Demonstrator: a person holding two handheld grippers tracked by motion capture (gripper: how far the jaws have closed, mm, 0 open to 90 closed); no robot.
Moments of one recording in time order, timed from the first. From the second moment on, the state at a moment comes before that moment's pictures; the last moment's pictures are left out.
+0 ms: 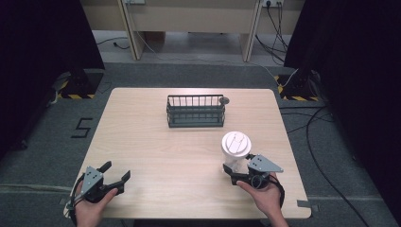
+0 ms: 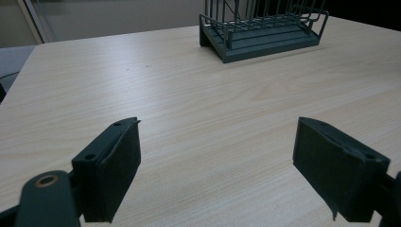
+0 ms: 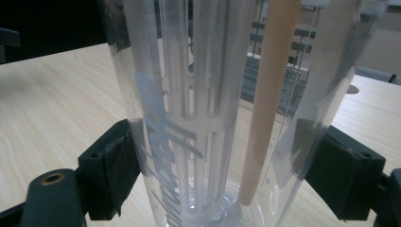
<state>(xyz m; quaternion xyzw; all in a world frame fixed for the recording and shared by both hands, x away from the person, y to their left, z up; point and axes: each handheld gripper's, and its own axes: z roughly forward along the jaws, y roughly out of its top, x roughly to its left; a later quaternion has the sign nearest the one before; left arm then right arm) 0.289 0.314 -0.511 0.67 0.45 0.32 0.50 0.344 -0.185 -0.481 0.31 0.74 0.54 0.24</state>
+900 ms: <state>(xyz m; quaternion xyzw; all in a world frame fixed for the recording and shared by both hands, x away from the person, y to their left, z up) 0.290 0.314 -0.511 0.67 0.45 0.32 0.50 0.368 -0.176 -0.465 0.31 0.74 0.54 0.26</state>
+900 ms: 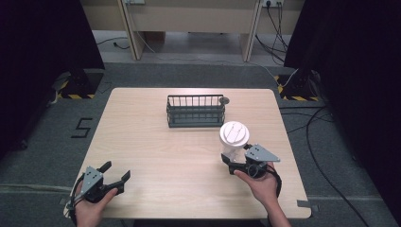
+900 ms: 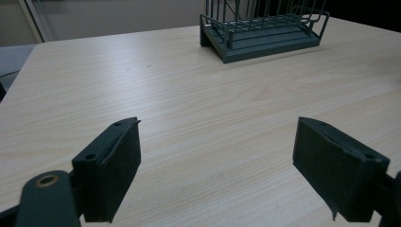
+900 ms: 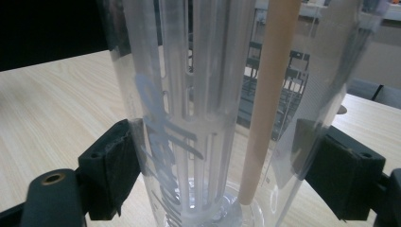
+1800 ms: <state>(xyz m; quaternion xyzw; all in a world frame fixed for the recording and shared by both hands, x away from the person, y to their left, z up) 0.290 0.315 -0.511 0.66 0.46 0.32 0.50 0.393 -0.161 -0.449 0.31 0.72 0.55 0.27</state>
